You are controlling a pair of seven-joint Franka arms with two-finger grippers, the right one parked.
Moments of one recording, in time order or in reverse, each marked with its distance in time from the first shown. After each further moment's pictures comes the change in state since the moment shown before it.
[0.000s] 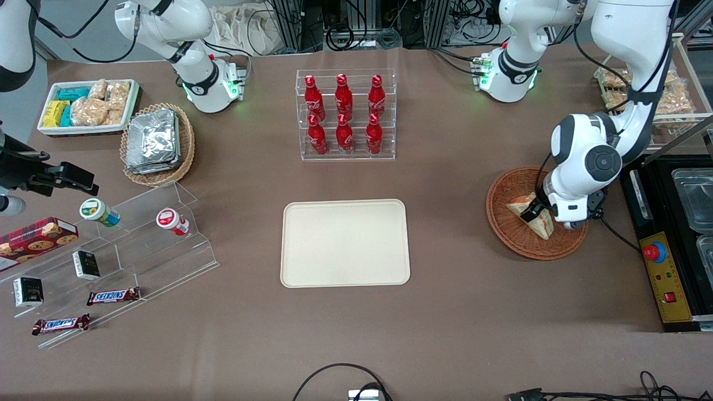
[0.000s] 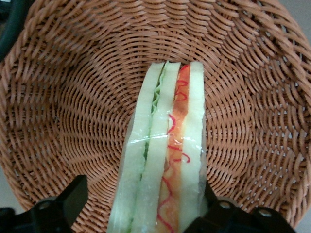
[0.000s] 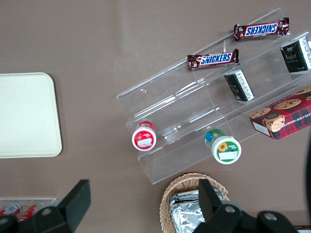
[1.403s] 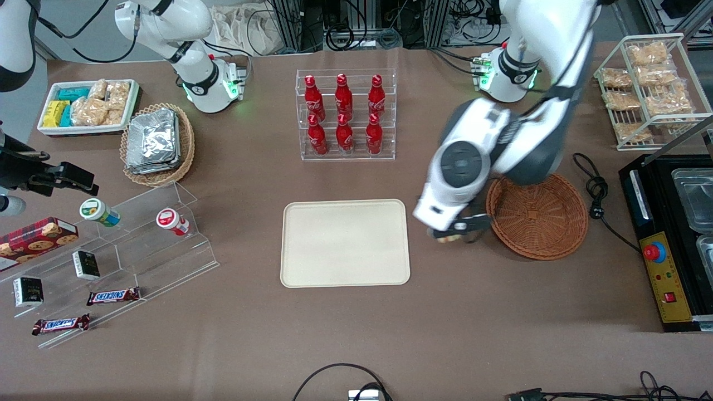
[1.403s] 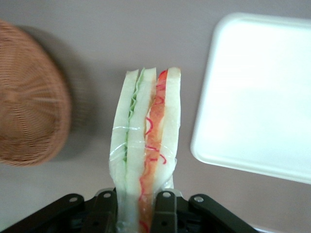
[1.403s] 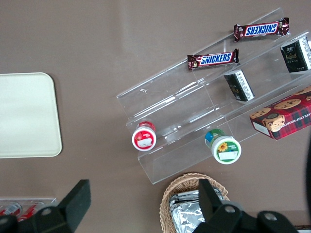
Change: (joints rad) arm -0.491 0.317 -0.098 0.906 -0.001 -0.724 0.178
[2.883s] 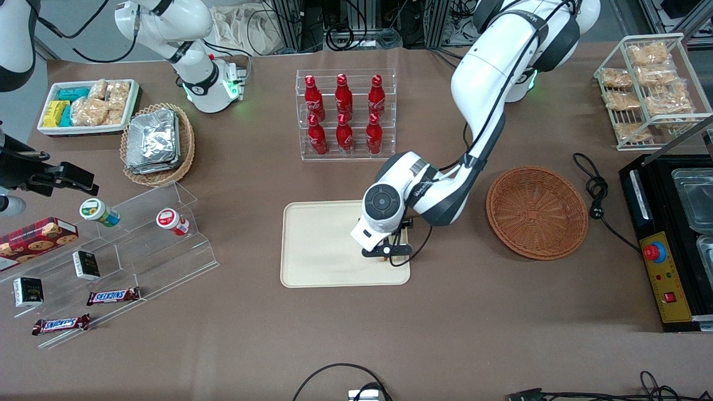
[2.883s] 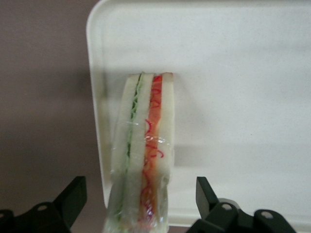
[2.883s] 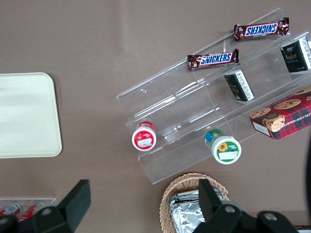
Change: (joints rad) arm -0.078 0.297 -0.002 0.169 0.023 0.208 0.016
